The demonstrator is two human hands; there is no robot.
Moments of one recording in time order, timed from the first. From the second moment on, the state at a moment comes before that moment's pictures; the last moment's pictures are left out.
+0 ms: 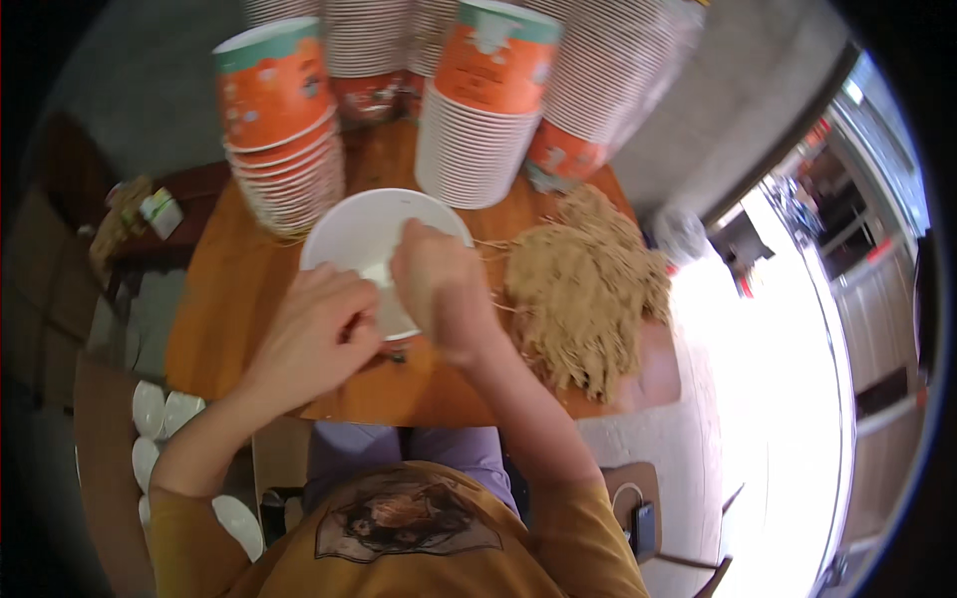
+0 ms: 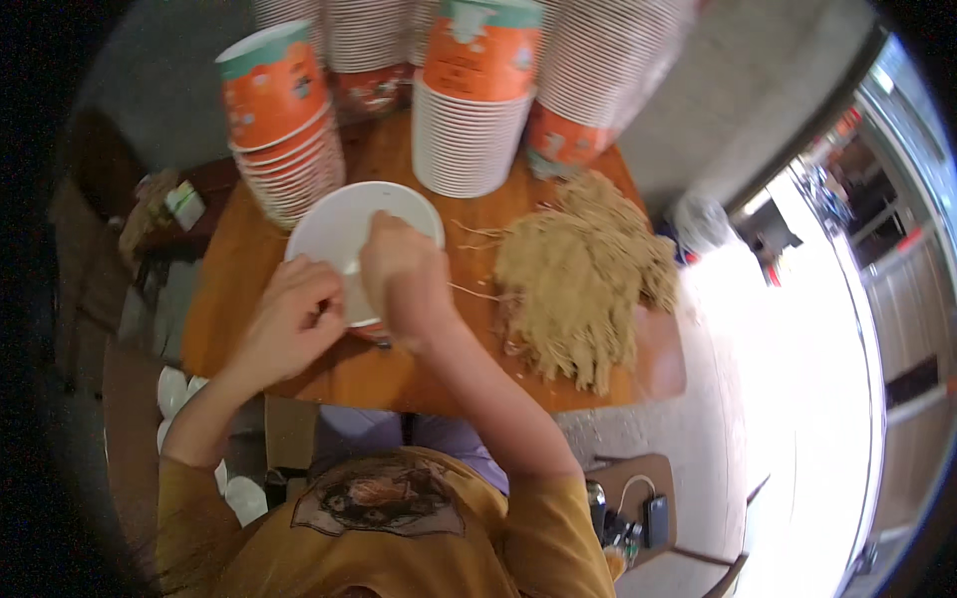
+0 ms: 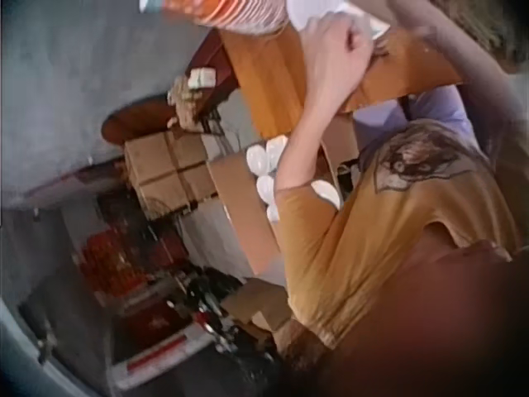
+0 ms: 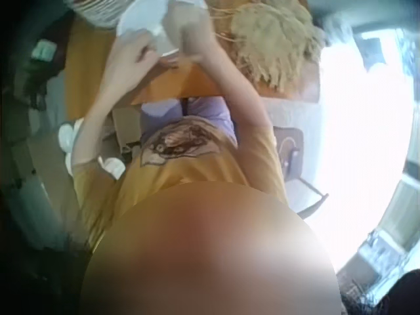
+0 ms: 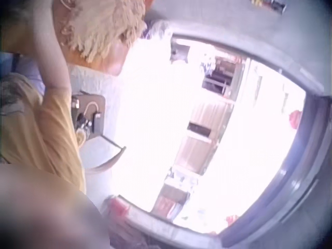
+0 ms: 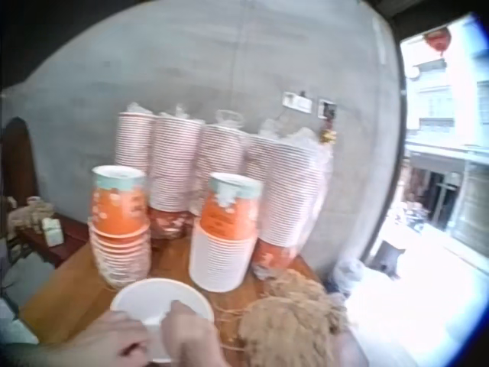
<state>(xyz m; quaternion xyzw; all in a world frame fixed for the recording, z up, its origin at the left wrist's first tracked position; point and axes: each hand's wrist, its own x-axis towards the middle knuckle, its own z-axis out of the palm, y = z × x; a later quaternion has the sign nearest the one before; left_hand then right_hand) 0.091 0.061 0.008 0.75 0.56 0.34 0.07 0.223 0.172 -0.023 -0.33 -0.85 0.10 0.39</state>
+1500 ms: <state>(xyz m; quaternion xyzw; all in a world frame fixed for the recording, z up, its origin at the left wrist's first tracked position) 0.045 0.077 0.013 0.78 0.43 0.47 -0.02 0.286 0.160 0.013 -0.15 -0.19 0.87 0.42</state>
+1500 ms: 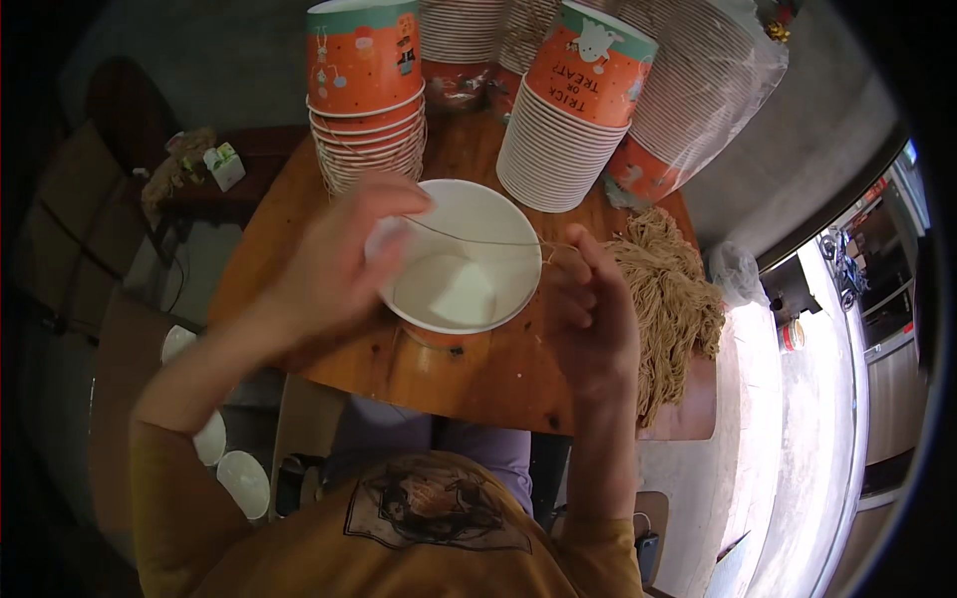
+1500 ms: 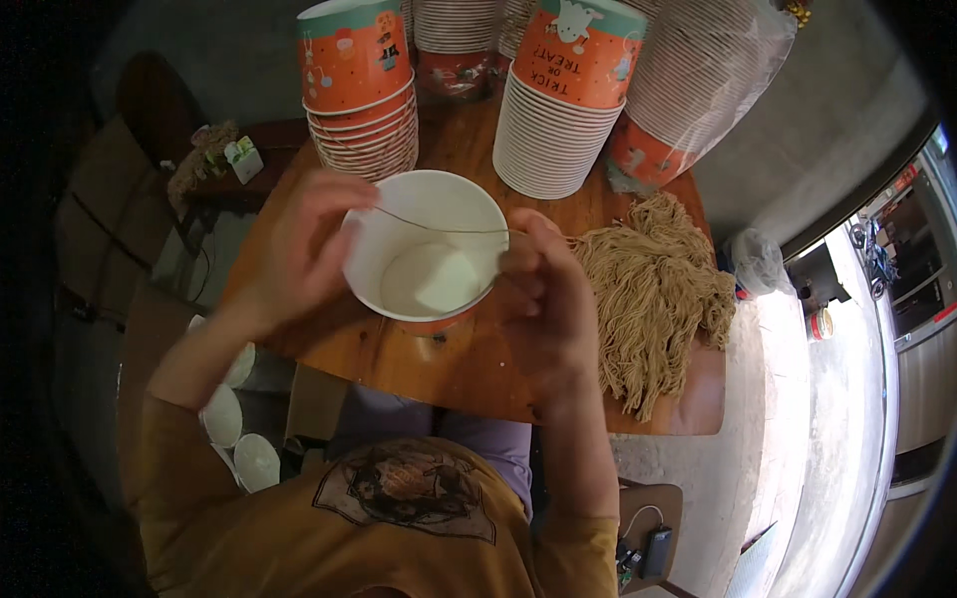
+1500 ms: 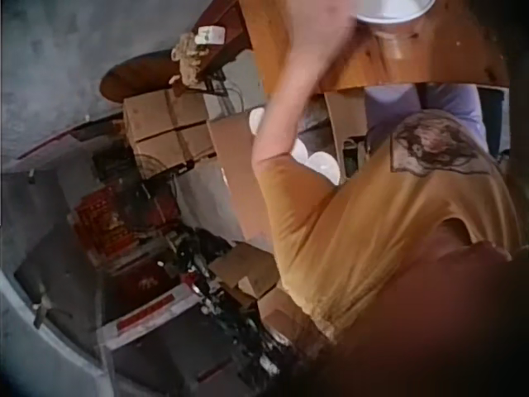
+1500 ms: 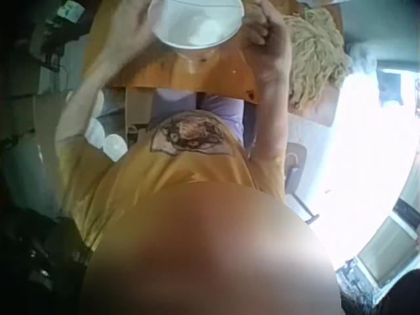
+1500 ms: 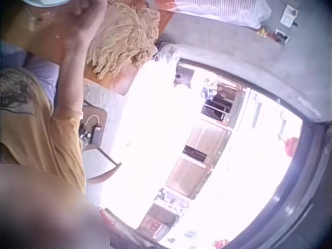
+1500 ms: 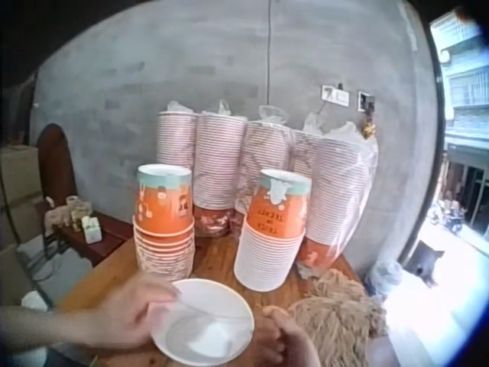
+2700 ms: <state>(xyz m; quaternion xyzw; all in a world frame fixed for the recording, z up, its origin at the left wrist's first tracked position) 0.154 0.078 0.037 0.64 0.56 0.34 0.40 0.328 0.132 -0.049 -0.23 -0.61 0.64 0.40</state>
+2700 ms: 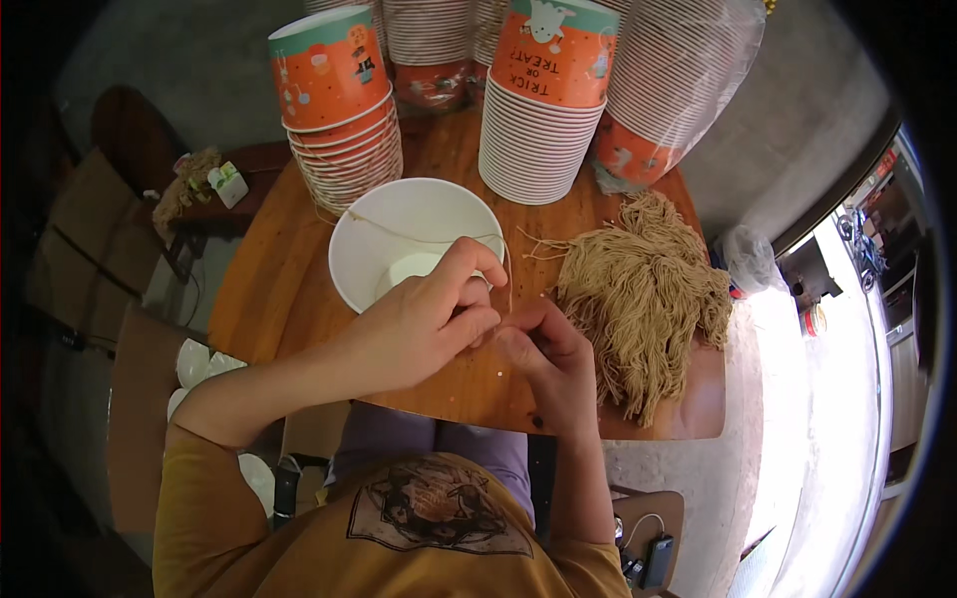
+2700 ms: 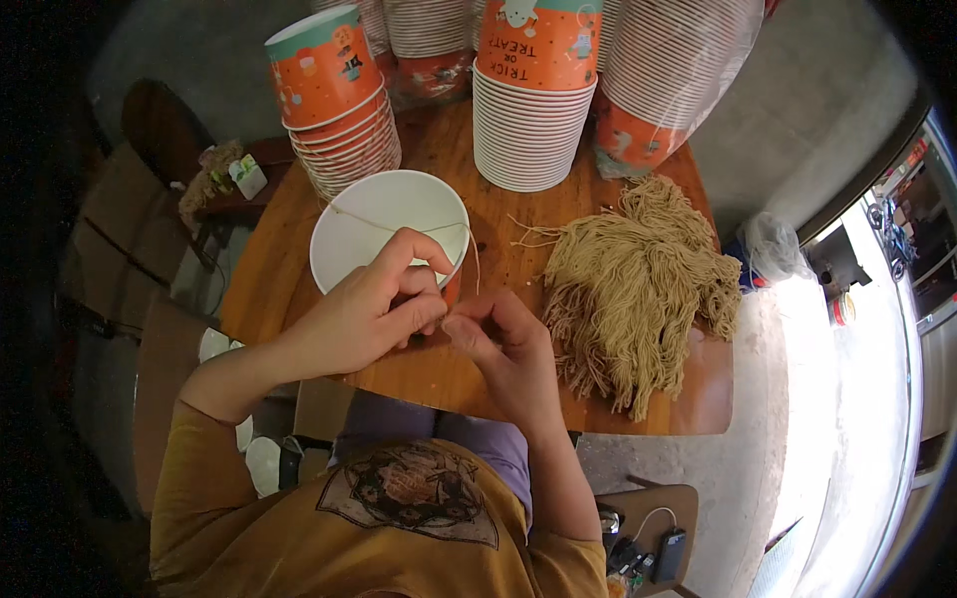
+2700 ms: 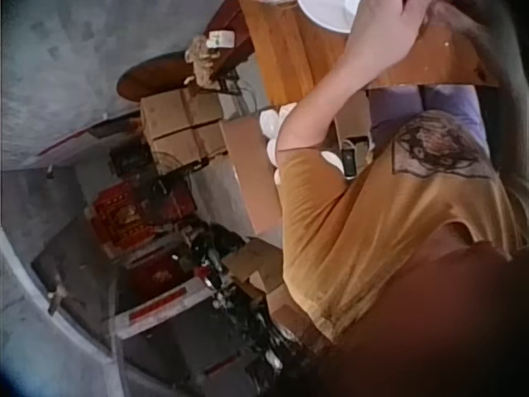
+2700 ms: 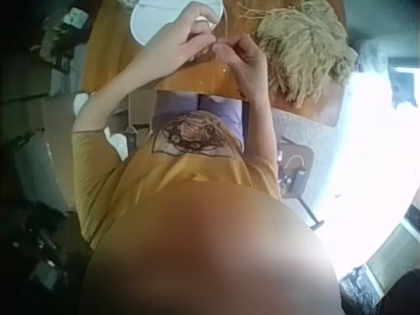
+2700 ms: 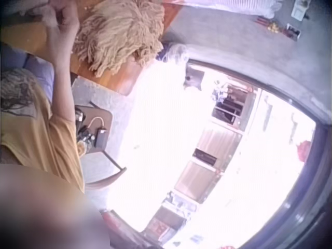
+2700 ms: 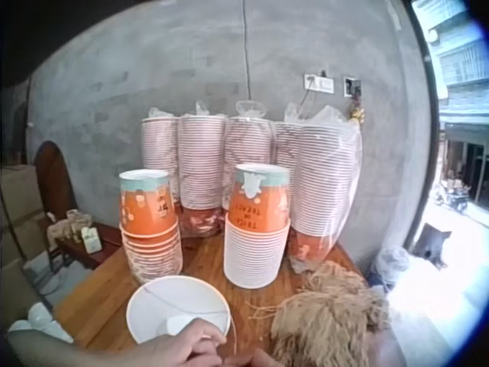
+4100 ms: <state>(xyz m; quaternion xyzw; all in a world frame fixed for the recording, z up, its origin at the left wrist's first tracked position) 0.114 0.069 0.009 0.70 0.61 0.29 0.25 0.293 0.111 -0.066 -0.38 -0.73 0.25 0.52</state>
